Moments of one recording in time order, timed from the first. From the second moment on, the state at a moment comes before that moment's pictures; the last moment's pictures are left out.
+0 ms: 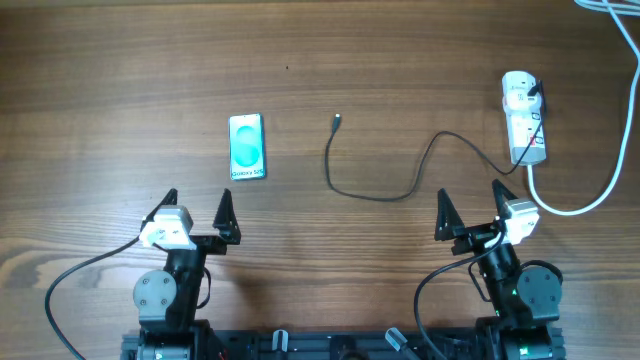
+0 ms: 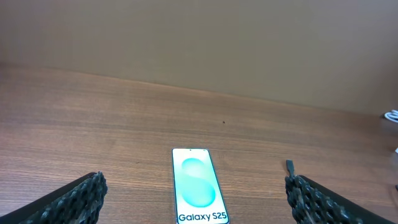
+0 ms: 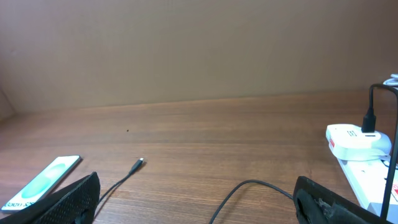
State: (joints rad) left arm 0.01 0.01 0.01 -0.07 0.09 -0.19; right arm 0.08 0.03 0.03 -0.03 -0.15 0.16
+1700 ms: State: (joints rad) left arm 0.01 1.60 1.66 -1.22 0.20 -0.20; right arm 0.08 1.29 1.41 -1.07 -0.27 0.07
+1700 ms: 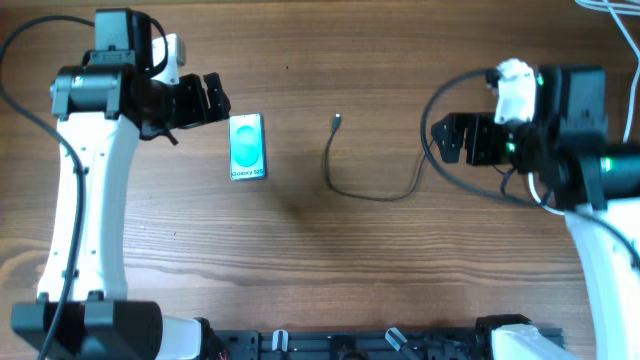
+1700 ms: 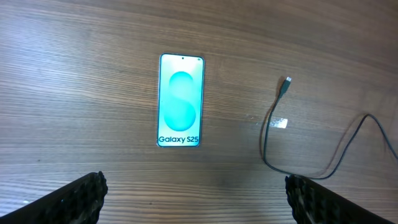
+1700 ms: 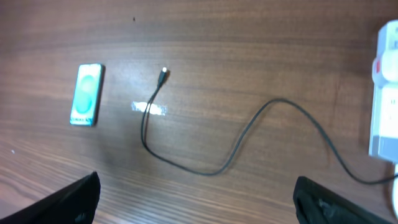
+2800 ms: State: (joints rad) left arm -0.17 2.12 1.64 -1.00 -0.02 -0.18; right arm 0.08 1.39 1.45 -1.03 -0.28 0.07
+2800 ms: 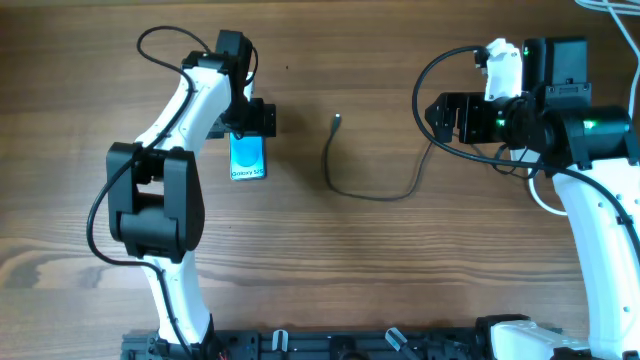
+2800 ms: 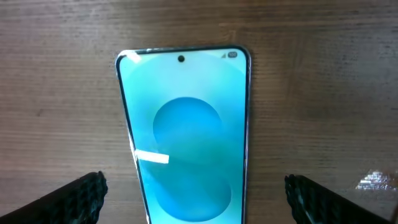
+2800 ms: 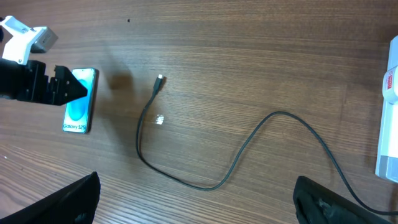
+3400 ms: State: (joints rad) left arm -0.16 2.12 1.53 -0.87 -0.01 -0.20; right arm 0.08 1.39 1.45 -1.04 -0.28 0.07
